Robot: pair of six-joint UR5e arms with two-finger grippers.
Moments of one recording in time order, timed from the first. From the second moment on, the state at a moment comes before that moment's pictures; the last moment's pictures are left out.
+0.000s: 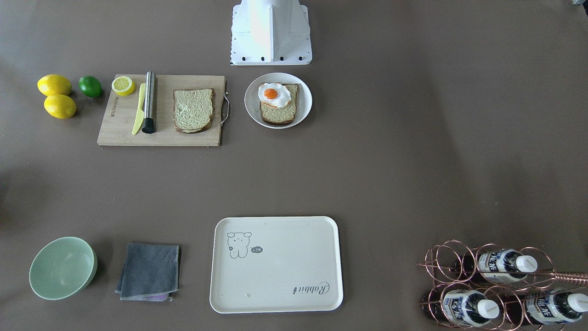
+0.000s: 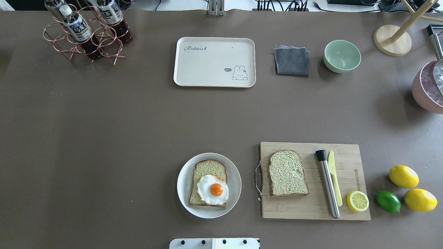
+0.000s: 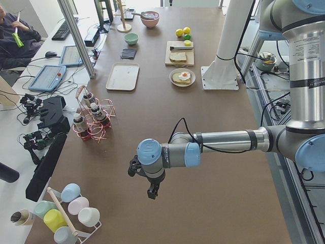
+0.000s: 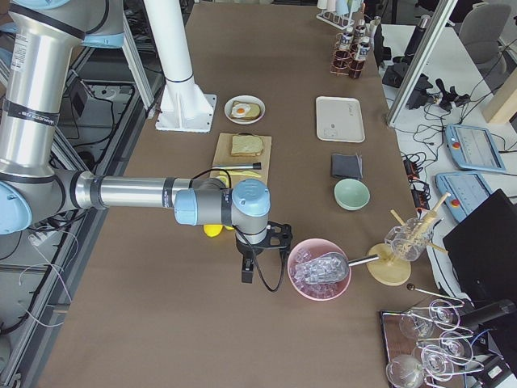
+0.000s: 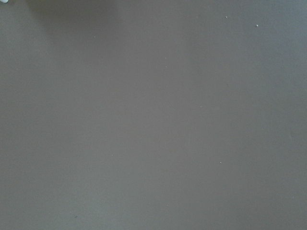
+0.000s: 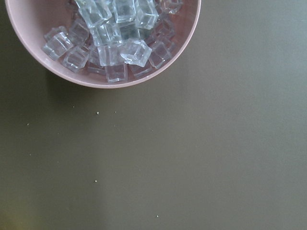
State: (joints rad) left arm -1.57 -1.42 -1.62 -1.58 -2.33 0.34; right arm 1.52 -1.85 1.86 -1.54 2.25 0.12
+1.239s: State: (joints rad) left arm -1.57 -1.42 -1.63 -1.58 -2.35 0.34; right arm 1.52 -1.85 1.86 -1.54 2.25 0.12
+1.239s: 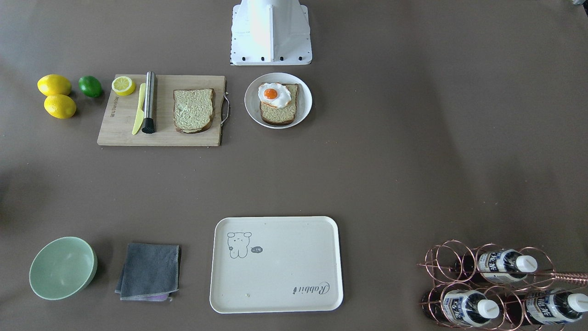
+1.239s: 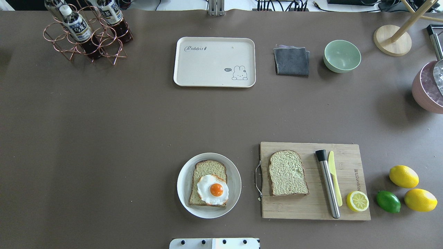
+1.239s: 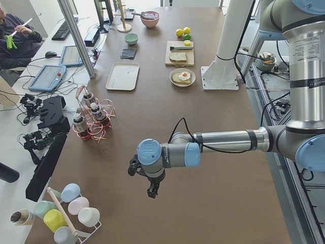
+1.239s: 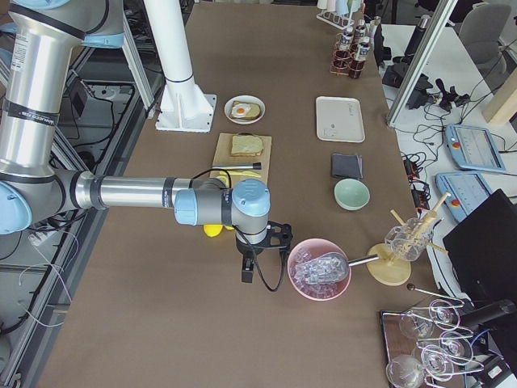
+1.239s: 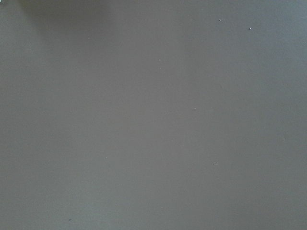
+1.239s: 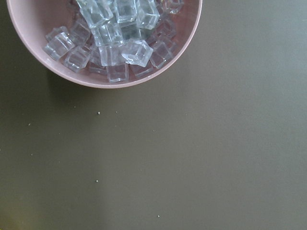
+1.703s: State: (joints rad) left arm -1.57 -1.44 -1.63 -1.58 -2.37 0.35; right arm 1.52 -1.85 1.86 -1.54 2.30 0.12
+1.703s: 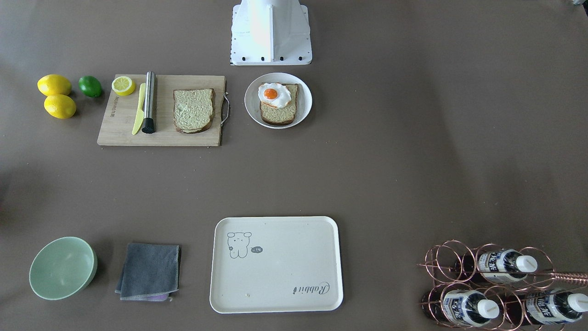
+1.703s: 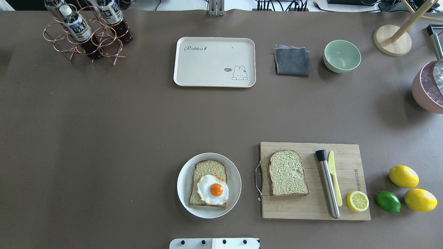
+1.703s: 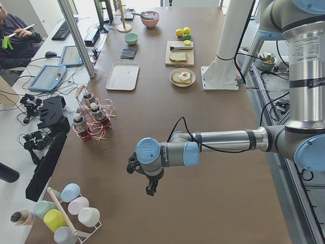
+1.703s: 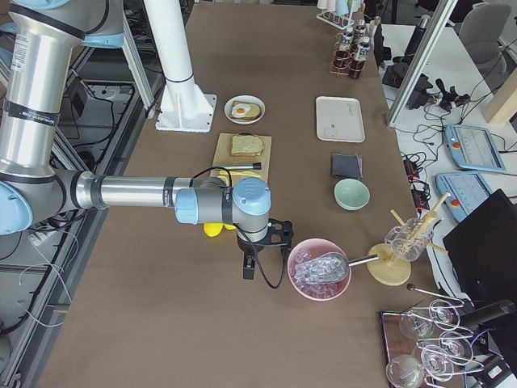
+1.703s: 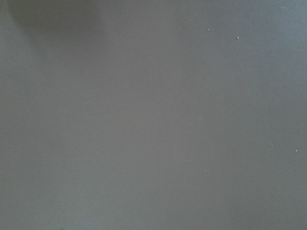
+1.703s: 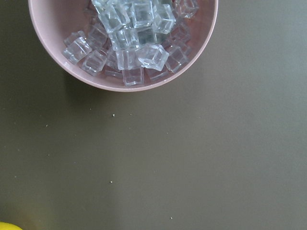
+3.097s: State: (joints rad) left arm -1.53 -1.62 -1.65 -1.92 -2.54 0.10; right arm 1.52 -1.80 1.88 -1.18 2.38 0.27
